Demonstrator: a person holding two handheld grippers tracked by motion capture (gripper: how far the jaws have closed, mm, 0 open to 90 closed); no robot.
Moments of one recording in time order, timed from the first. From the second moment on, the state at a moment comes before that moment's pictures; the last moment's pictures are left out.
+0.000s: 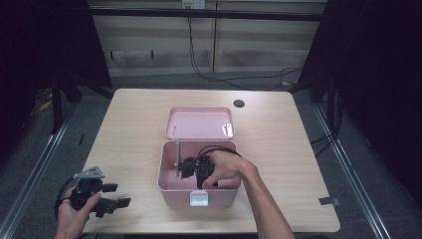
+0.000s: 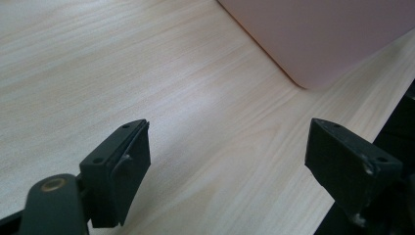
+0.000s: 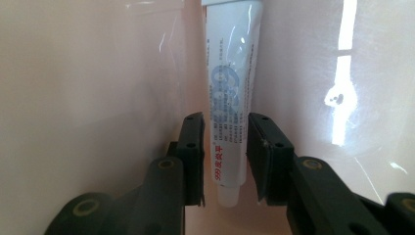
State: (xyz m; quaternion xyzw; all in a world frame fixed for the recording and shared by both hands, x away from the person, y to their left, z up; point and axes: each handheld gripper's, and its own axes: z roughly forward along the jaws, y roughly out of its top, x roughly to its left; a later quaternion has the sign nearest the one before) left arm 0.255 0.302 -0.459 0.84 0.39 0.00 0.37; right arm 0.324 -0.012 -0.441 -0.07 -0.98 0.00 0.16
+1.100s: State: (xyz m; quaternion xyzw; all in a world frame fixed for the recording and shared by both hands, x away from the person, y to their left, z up) left arm 0.255 0.302 -0.459 0.84 0.40 0.00 0.37; right arm 0.323 -0.032 -0.402 -0.11 -0.98 -0.08 0.12
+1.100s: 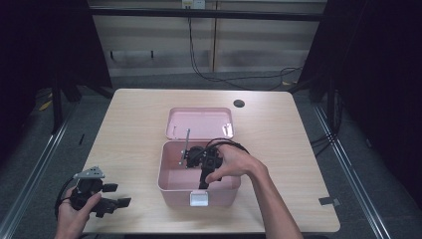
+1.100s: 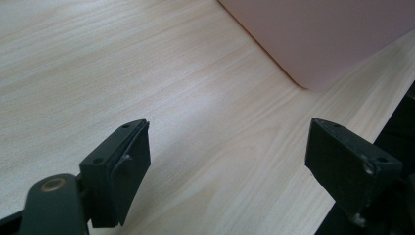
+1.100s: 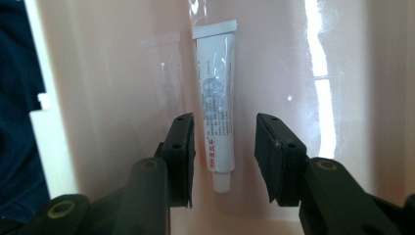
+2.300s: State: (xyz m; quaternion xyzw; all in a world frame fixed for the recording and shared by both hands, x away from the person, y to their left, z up) left arm 0.255 0.302 -0.459 0.84 0.40 -0.01 0.37; right arm 0.317 -0.082 -0.345 -0.15 -0.98 -0.10 0.08
